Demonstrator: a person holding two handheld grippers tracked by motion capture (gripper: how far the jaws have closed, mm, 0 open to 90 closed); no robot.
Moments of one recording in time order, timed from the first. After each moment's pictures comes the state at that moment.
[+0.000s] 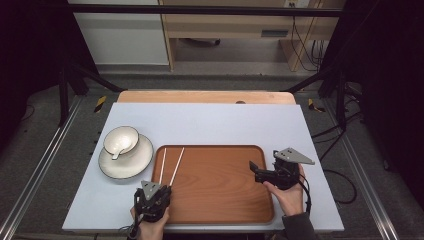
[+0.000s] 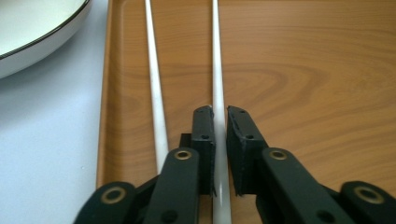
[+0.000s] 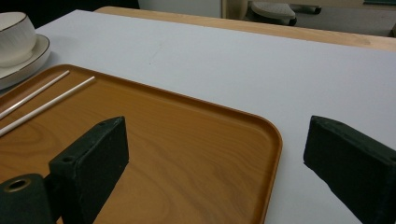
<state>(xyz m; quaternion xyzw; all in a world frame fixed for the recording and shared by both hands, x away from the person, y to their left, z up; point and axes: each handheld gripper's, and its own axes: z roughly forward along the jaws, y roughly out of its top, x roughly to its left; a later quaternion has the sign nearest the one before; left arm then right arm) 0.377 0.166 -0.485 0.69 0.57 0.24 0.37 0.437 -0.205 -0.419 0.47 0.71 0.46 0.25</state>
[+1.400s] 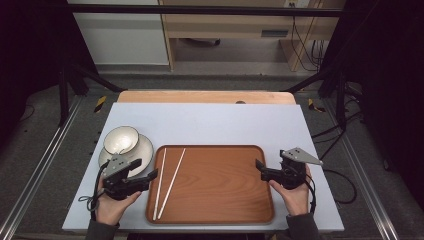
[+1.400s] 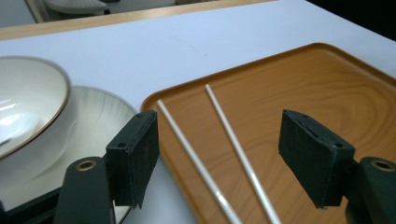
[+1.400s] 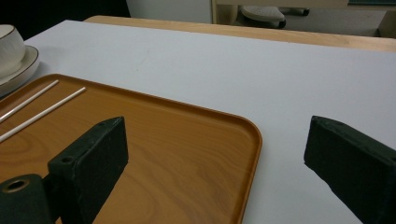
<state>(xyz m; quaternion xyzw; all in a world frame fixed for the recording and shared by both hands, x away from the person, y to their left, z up) 0.410 0.252 -0.417 0.74 0.43 0.22 0.47 0.436 -0.220 -0.417 0.49 0.69 0.46 0.26</state>
